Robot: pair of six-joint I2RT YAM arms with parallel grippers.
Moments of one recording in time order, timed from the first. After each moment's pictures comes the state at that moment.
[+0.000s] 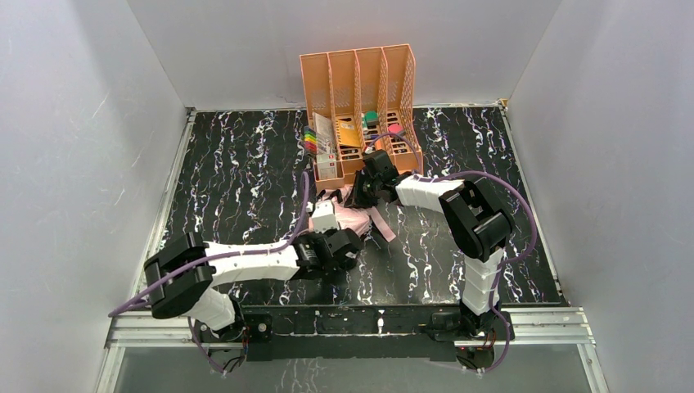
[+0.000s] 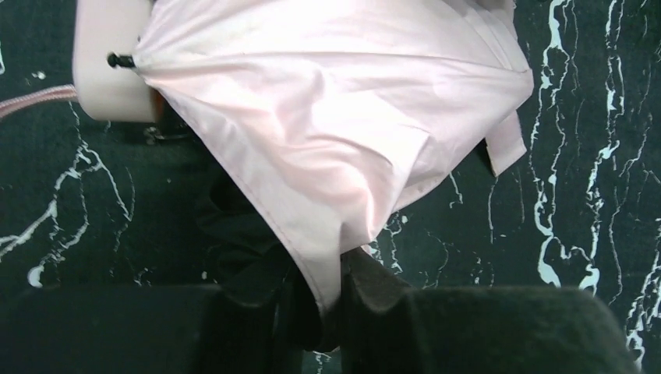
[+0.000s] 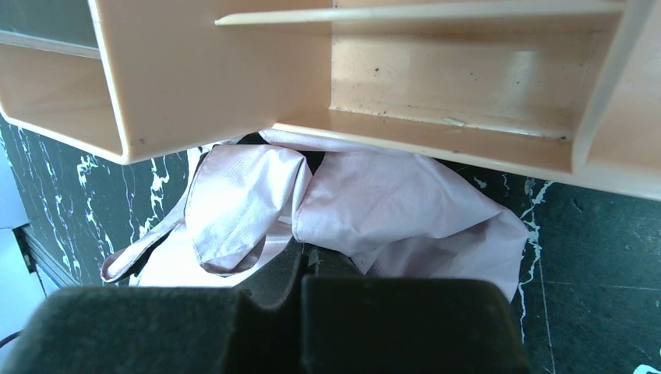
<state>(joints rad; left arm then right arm) -1.18 1.48 0.80 -0.31 -0.67 -1.16 0.63 1.93 1.16 -0.07 -0.24 0.69</state>
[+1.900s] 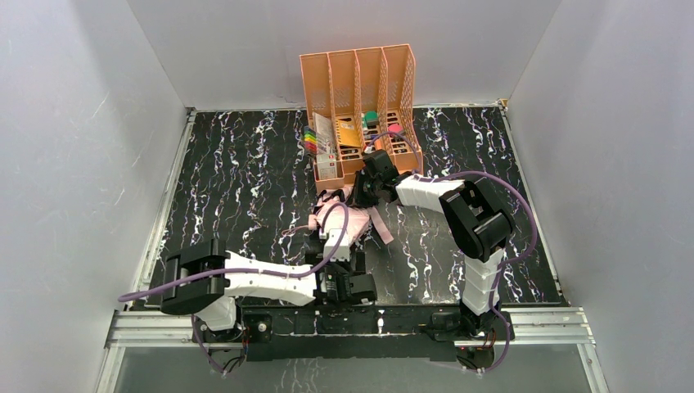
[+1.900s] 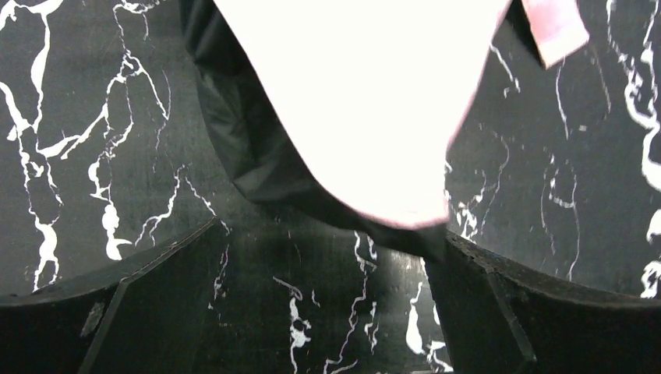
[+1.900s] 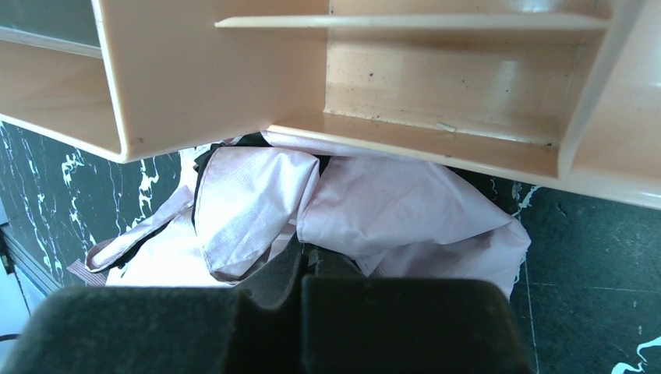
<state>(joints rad) -1.46 1.58 0.88 -0.65 -0.88 -1.33 0.63 1.93 1.16 -0.07 -0.23 0.65</state>
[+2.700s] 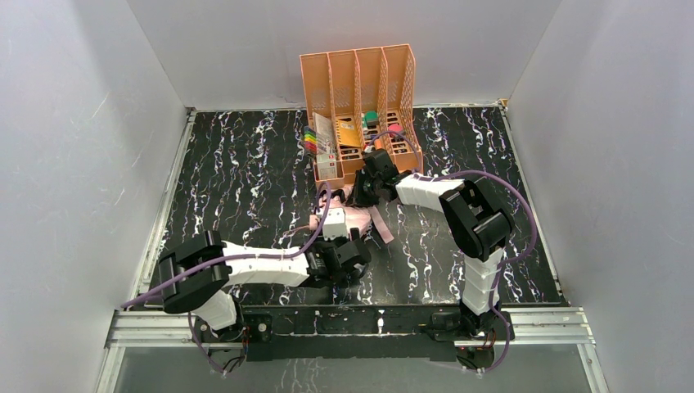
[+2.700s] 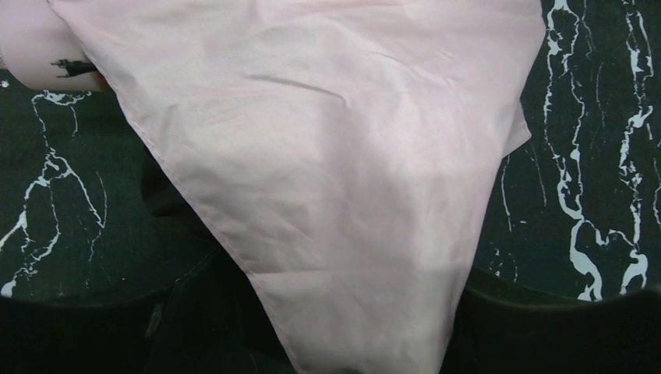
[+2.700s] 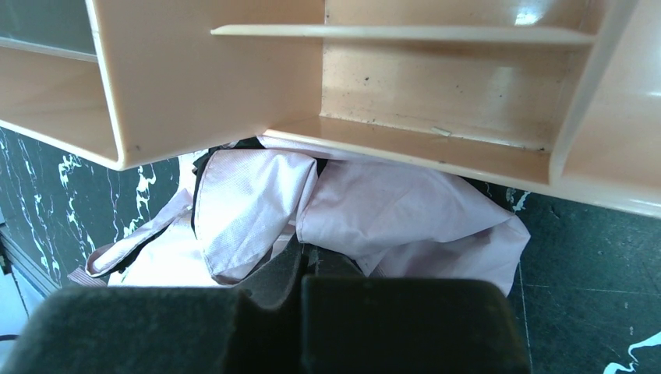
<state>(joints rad) -1.24 1.55 0.78 -0.22 -0.75 -1.08 0.63 1.93 1.17 -0.09 -0.23 0.65</state>
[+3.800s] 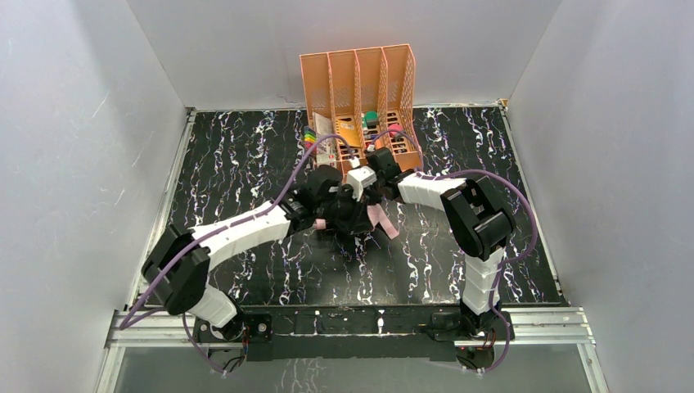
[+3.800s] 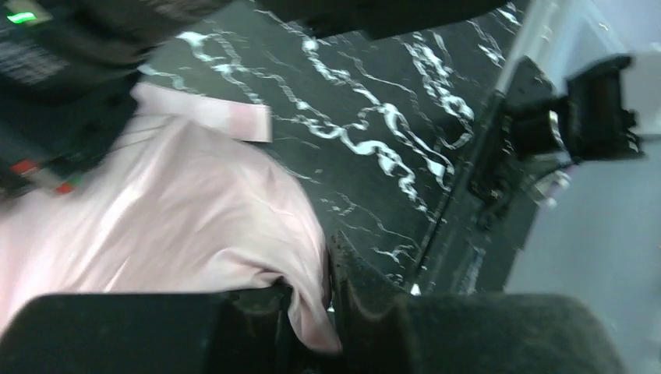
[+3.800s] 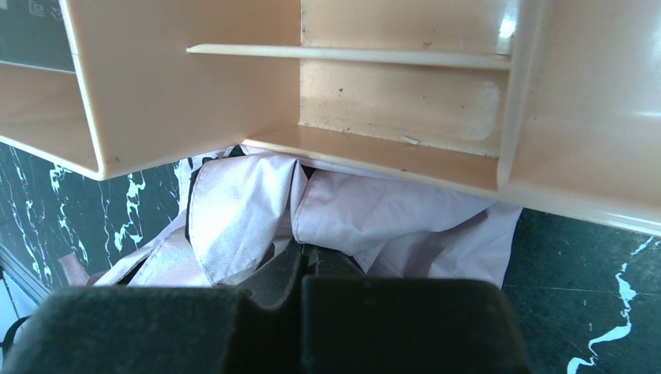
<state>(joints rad) -0.83 1.48 0.98 -0.10 0.38 -0.25 0.61 1.93 1.17 -0.09 -0.23 0.63</state>
